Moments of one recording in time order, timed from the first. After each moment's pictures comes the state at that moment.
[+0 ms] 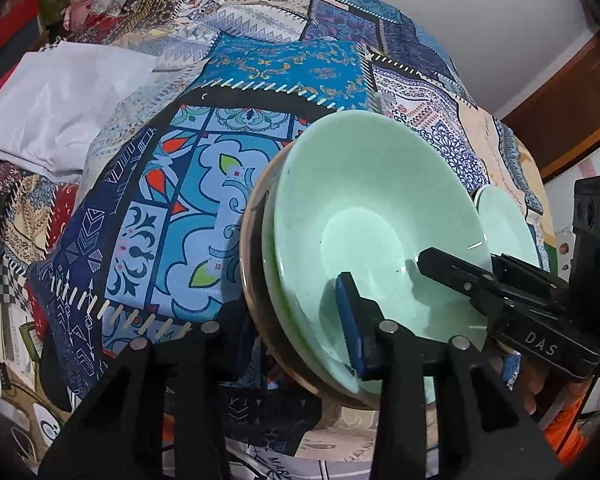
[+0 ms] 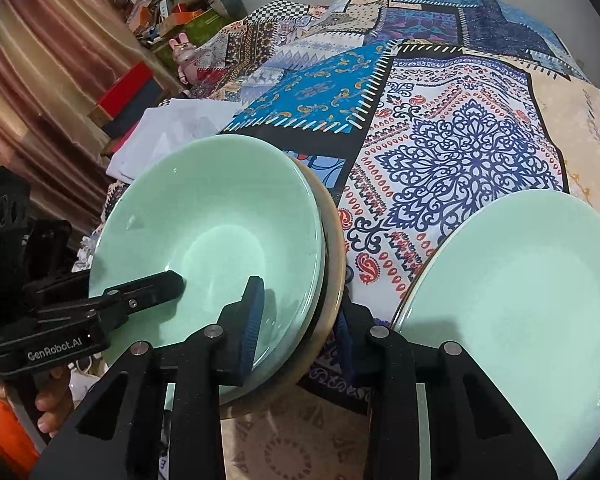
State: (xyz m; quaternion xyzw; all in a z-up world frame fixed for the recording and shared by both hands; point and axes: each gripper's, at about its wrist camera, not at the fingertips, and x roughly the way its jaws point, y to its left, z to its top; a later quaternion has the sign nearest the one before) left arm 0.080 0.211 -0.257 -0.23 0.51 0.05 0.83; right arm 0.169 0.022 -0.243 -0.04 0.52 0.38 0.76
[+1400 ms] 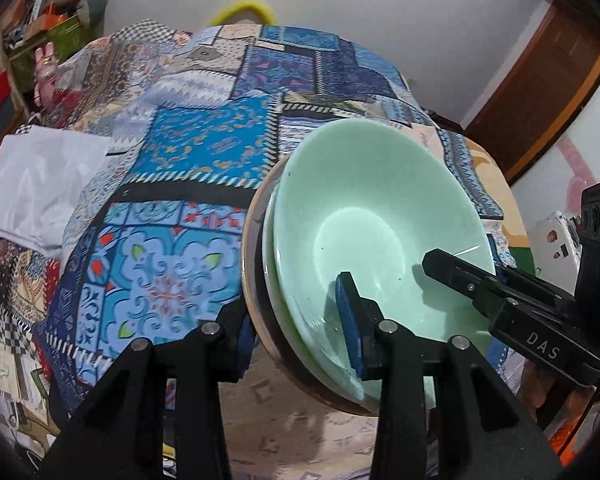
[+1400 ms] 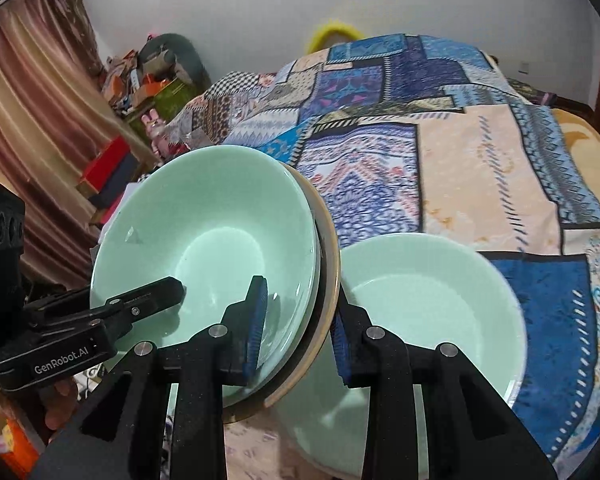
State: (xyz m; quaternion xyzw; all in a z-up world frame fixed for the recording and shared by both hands) left arm 0.120 0.129 -0.181 -0.16 0.47 0.02 0.87; right arm 0.187 -0.071 -0.176 0.03 0.46 0.32 0.83
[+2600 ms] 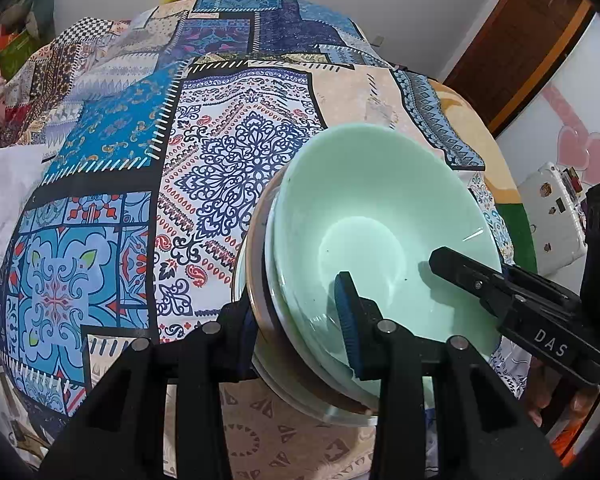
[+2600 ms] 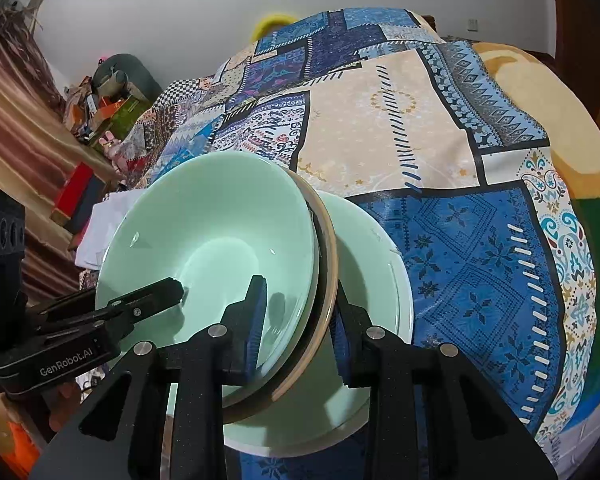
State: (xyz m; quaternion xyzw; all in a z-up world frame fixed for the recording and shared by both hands) left arm 0.168 0.037 -0.219 -0.12 0.51 -0.03 0.85; right arm 0.195 -0.159 -0.210 0.08 0.50 0.26 0.82
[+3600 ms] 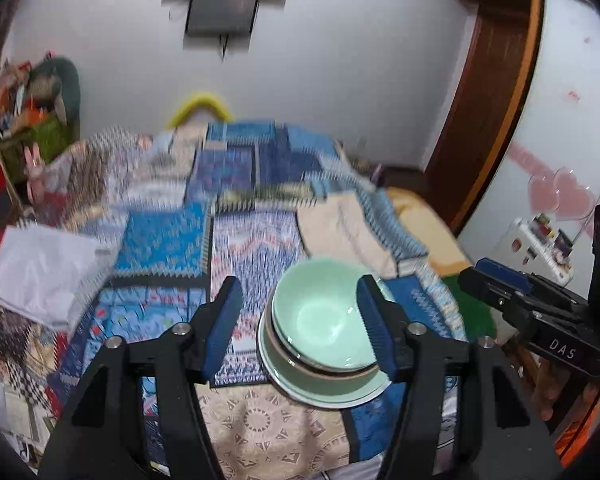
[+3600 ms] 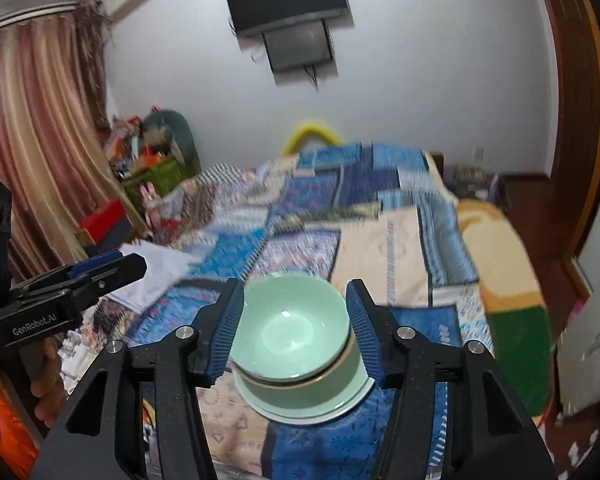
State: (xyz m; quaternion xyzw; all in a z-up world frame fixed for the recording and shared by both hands) left arm 0.057 0.039 -0.066 -0.09 0.31 -0.02 0.95; right arm 0.096 -0.181 -0.062 0.02 0.29 0.28 0.91
